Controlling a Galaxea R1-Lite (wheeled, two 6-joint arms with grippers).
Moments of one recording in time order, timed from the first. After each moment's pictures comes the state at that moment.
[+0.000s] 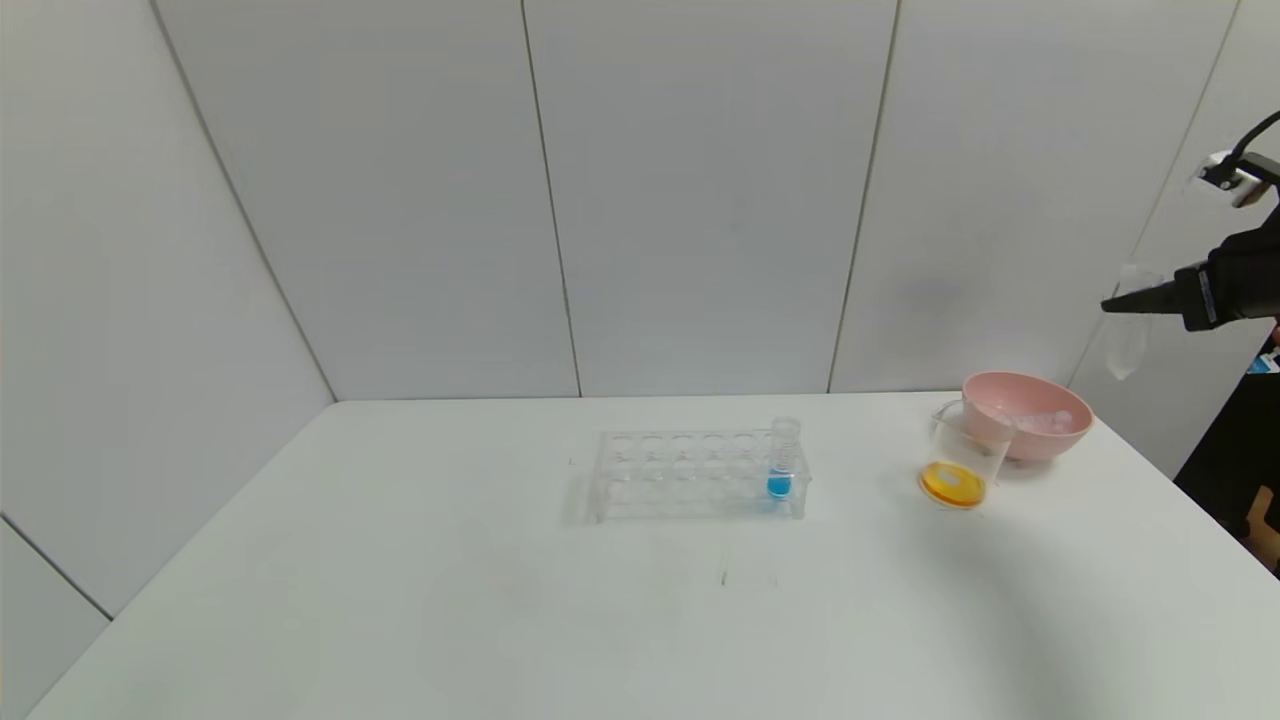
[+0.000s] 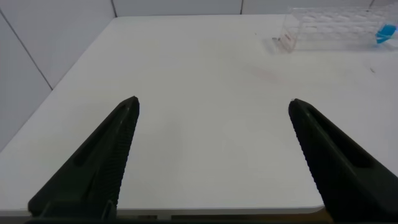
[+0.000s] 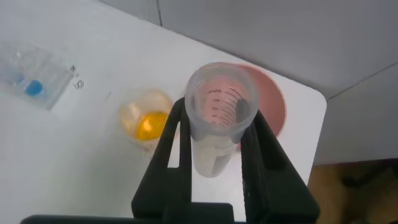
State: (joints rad) left arm 0.00 0.00 0.00 0.02 0.00 -0.02; right arm -0.31 1.98 -1.89 0.50 0.56 -0.41
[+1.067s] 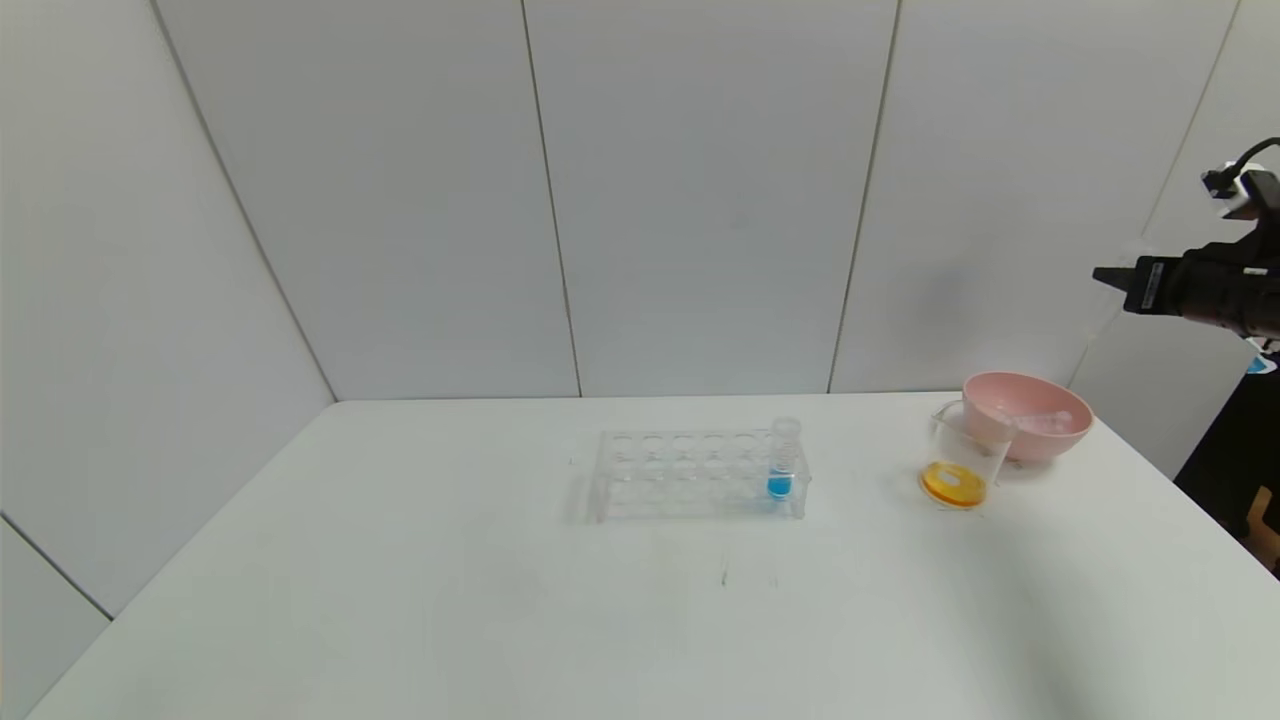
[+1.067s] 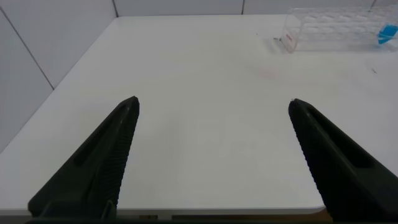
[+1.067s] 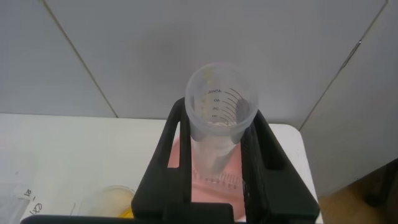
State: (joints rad) left arm 0.00 0.00 0.00 0.02 0.00 -0.02; right arm -0.28 1.99 -1.49 -0.31 0.33 -0.01
